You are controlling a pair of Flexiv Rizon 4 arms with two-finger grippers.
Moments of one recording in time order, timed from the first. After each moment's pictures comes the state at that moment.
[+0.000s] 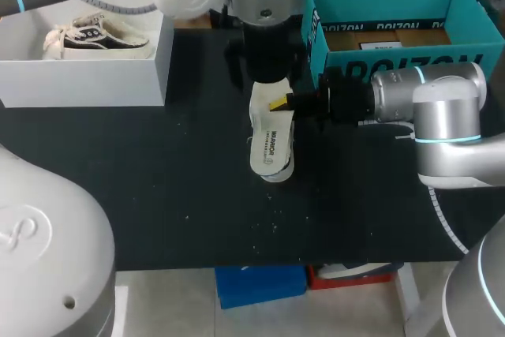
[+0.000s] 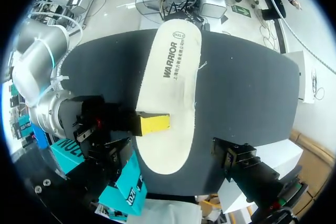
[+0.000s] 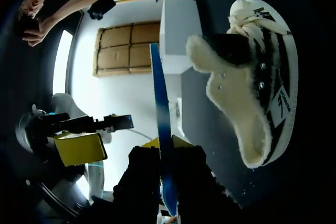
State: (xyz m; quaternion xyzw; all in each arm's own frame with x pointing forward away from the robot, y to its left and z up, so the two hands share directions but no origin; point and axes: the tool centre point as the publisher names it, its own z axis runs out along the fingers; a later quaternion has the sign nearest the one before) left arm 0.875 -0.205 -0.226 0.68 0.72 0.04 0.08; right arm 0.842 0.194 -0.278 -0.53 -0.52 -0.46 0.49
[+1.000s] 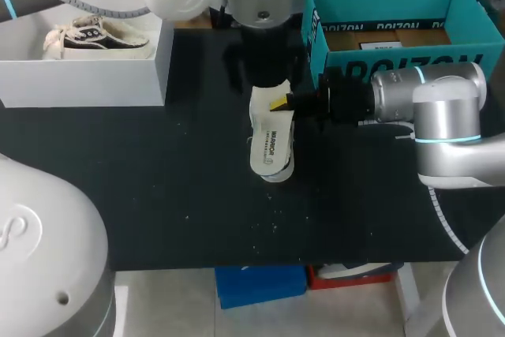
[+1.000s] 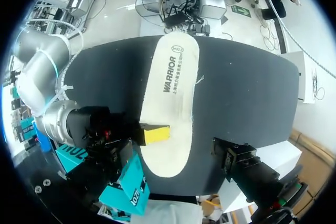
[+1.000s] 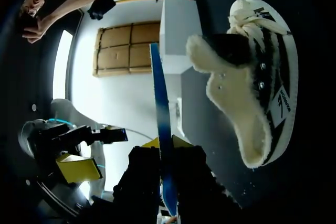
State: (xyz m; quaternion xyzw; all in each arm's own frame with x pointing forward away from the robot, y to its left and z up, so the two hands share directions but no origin) left arm 0.844 -0.204 -0.213 0.69 0.72 0.04 0.08; right arm 0.842 0.194 -0.278 -0.53 -0.52 -0.46 0.49
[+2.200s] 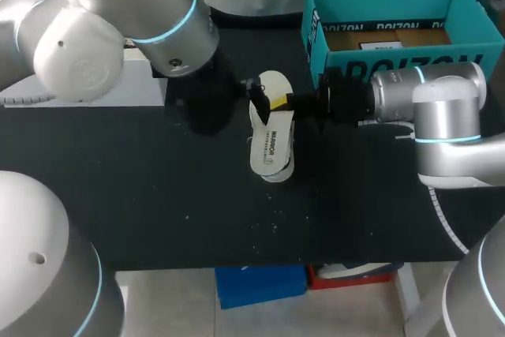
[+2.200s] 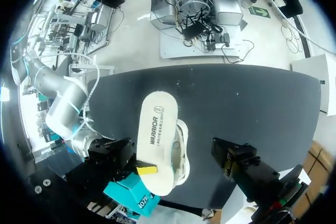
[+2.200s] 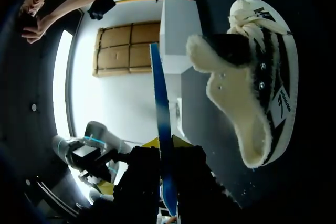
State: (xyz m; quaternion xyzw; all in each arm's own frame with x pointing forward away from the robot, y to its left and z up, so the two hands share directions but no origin) left arm 0.761 -0.160 -0.213 0.69 0.70 -0.09 0.19; right arm 0.842 0.194 -0.278 -0.53 -0.52 -0.46 0.49
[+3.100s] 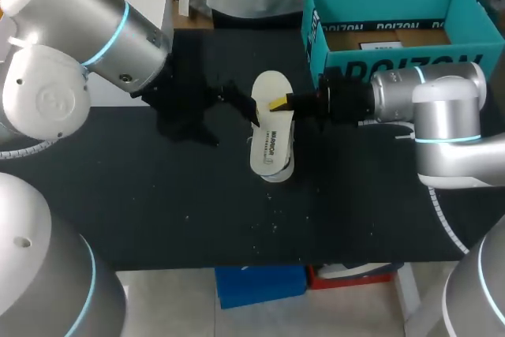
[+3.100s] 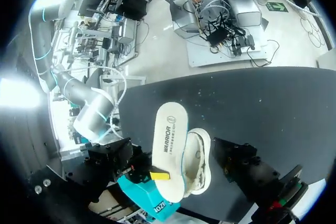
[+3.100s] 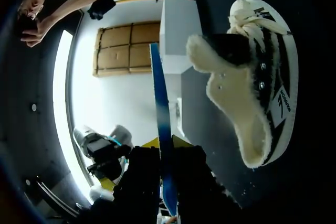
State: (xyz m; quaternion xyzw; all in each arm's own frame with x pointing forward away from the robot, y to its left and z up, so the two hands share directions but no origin) left arm 0.753 -0.156 -0.216 0.68 0.64 -0.22 0.27; right arm 0.842 0.194 -0.278 -0.53 -0.52 -0.46 0.49
